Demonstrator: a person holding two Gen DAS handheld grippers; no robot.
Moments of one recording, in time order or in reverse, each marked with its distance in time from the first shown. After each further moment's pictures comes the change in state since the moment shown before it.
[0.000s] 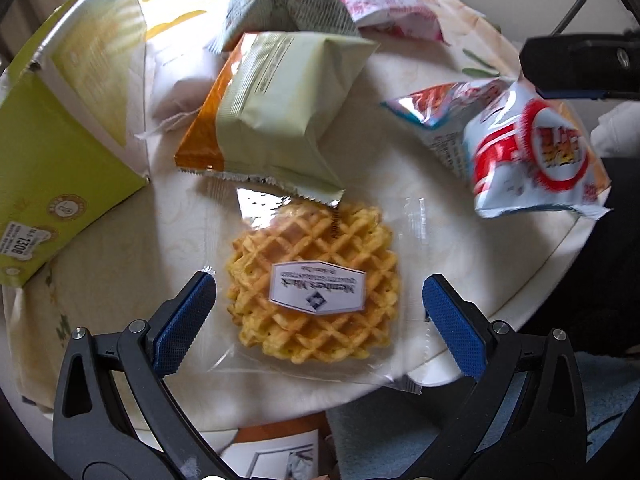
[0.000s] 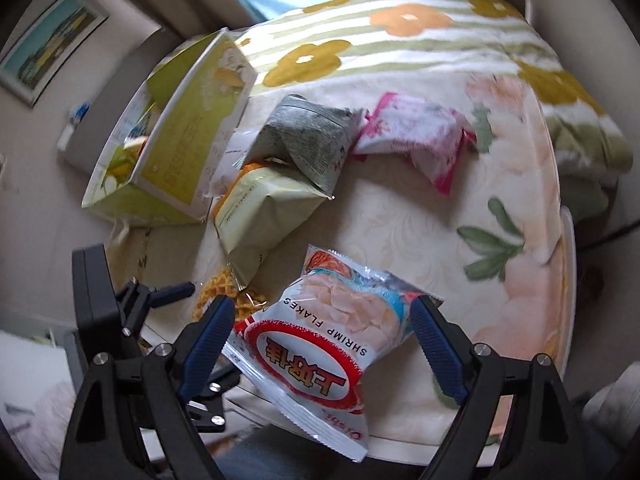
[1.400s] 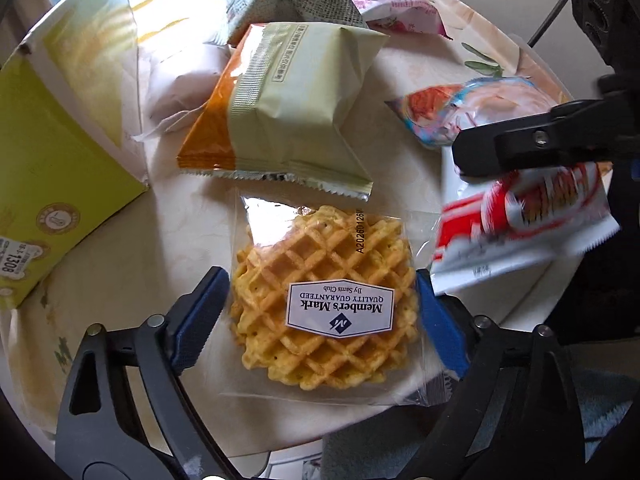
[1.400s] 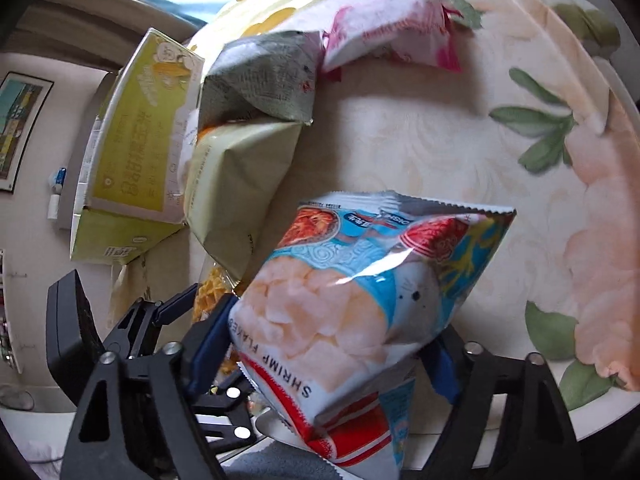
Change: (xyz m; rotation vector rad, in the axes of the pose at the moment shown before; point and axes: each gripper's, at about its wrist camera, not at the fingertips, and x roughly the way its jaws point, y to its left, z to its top) left arm 0.015 0.025 0.005 0.057 -0.031 -0.037; right arm 0.052 -0.005 -0.022 0.227 0.065 0.049
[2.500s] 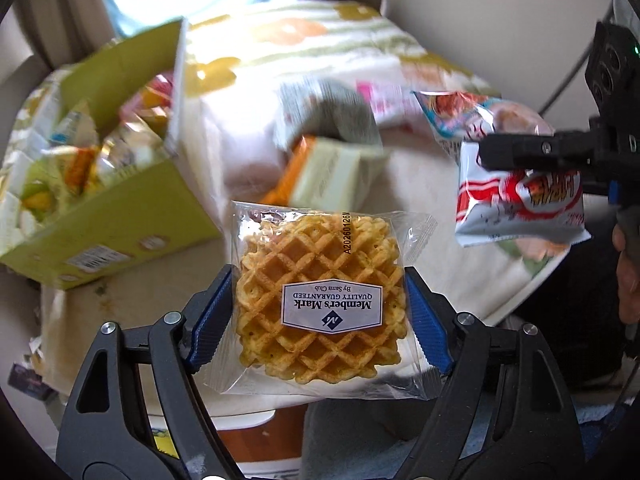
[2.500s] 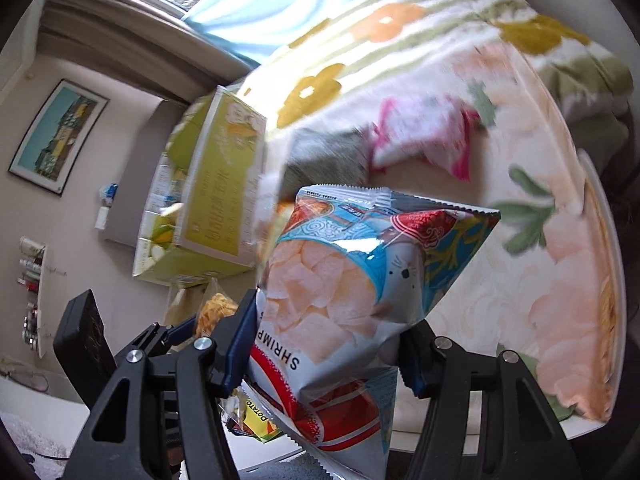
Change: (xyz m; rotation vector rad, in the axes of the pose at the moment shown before) left arm -0.112 0.000 0.010 -0.154 -0.175 0.062; right arm -0.089 0.011 0.011 -0.108 -0.176 0.178
